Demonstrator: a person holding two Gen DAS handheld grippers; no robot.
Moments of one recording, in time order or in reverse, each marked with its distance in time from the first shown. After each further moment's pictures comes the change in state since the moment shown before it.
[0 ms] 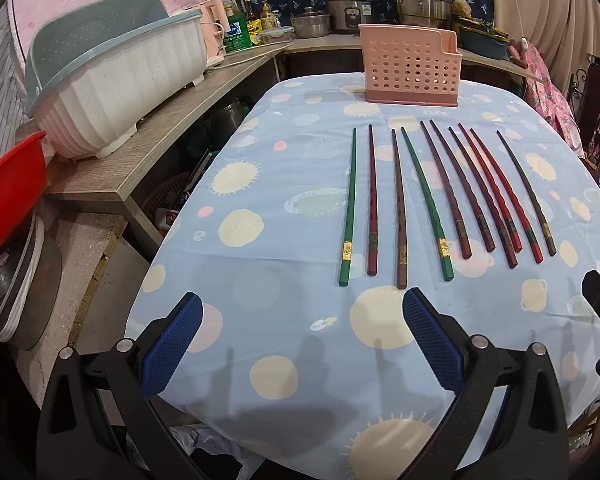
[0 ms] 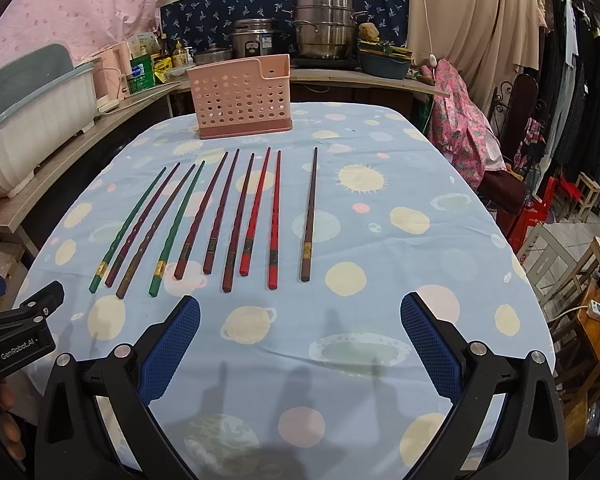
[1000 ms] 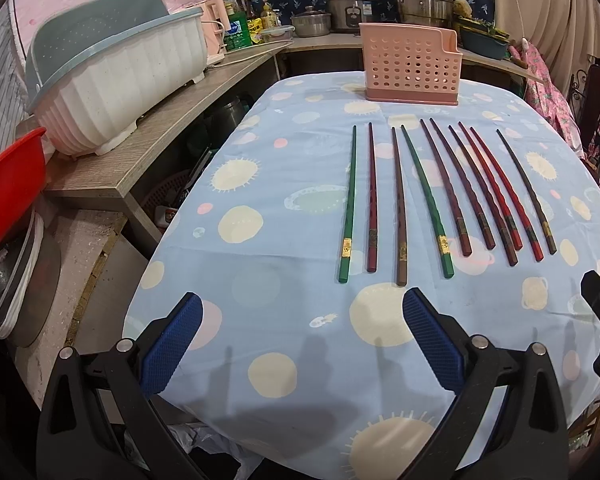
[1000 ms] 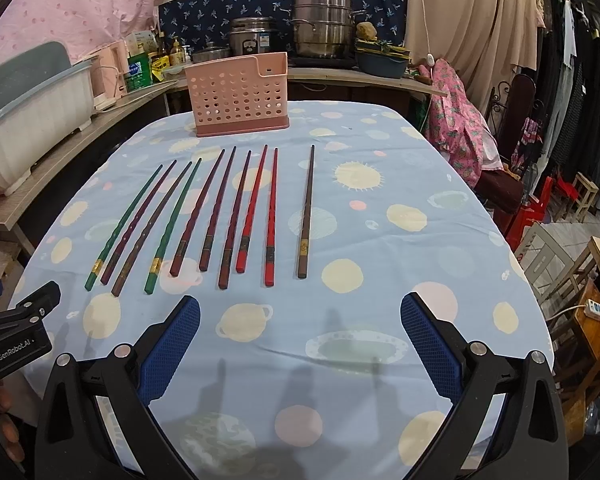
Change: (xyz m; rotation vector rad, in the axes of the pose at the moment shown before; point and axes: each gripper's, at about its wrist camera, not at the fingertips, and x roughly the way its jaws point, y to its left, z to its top) left arm 0.004 0.005 0.000 0.001 0.002 -0.004; right arm 0.002 -0.005 -0.007 -0.006 -0.001 -0.012
